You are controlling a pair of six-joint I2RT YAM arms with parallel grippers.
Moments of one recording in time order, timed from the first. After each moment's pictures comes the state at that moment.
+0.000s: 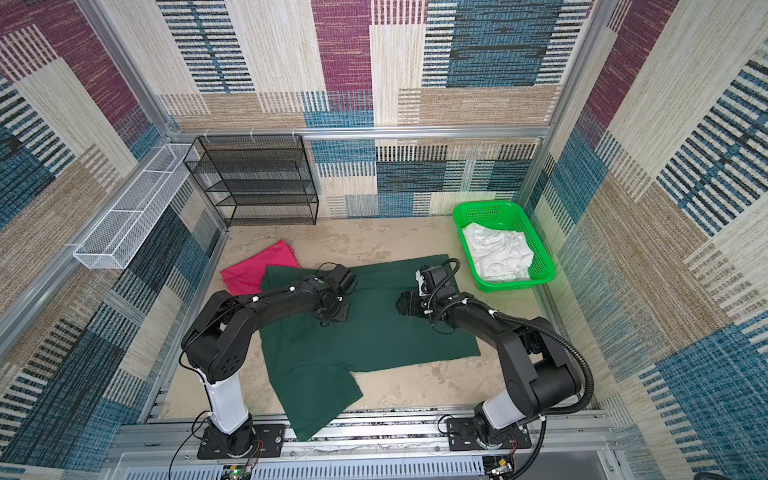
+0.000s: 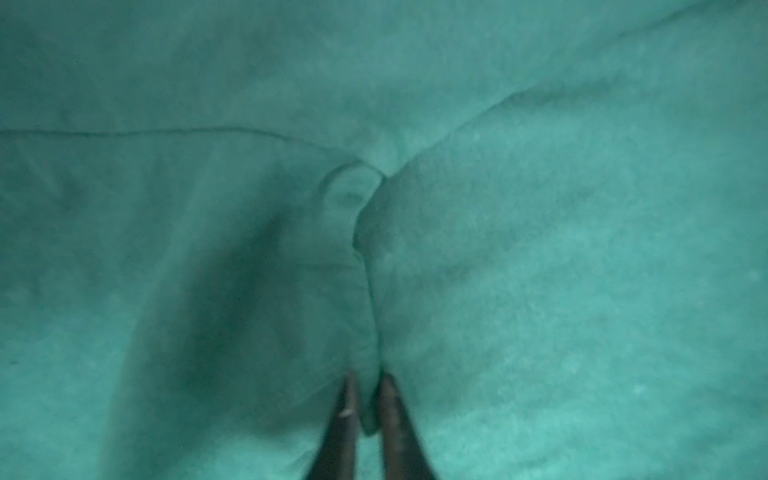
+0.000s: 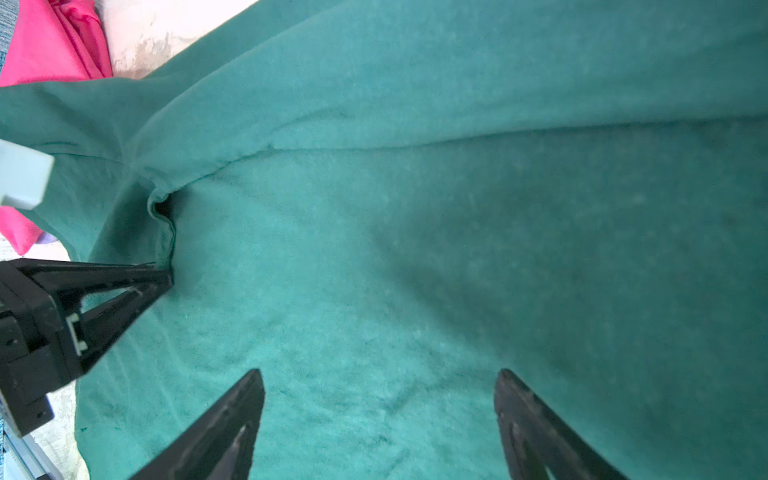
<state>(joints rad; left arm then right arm) -0.63 1.89 1.23 -0.65 -0.20 -0.42 0.38 1.52 0.79 -0.19 -0.25 0.48</state>
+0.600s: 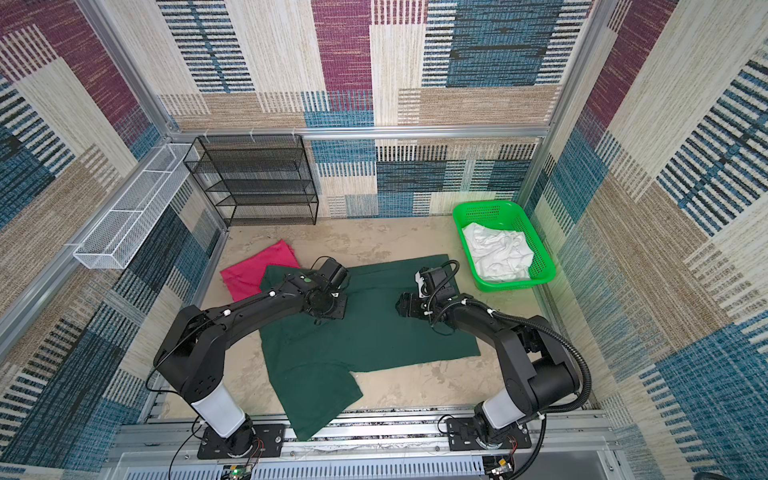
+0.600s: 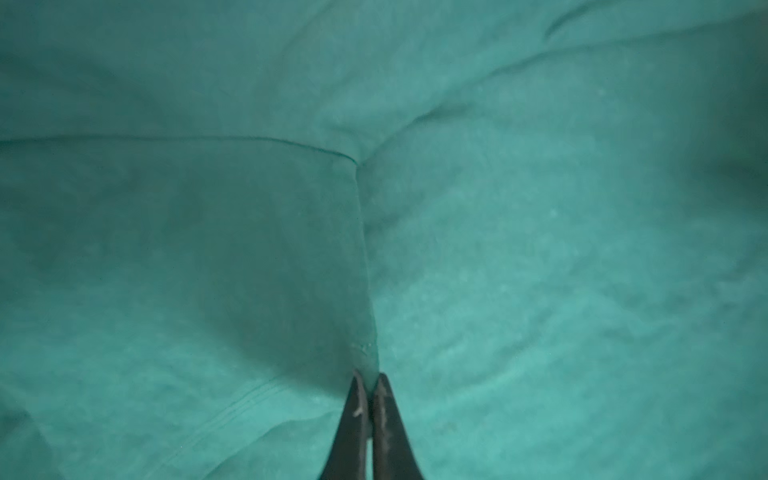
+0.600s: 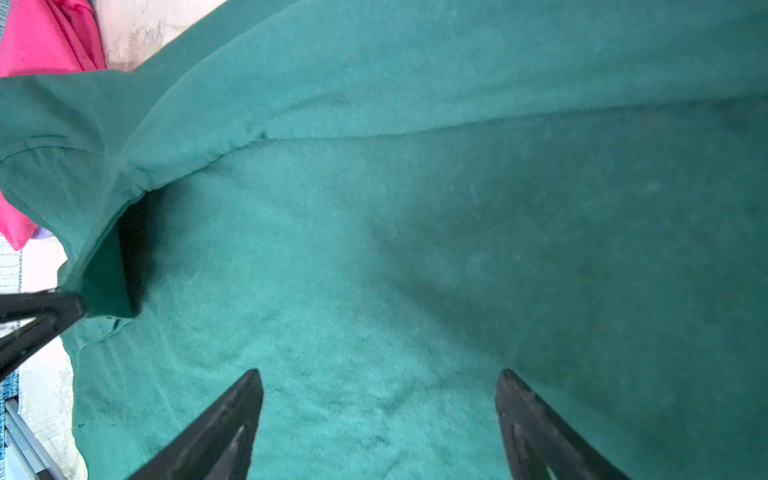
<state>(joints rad) -0.64 1.71 1.20 -0.70 -0.10 -0.42 0.38 1.53 0.77 -0.18 -0.26 0.48</state>
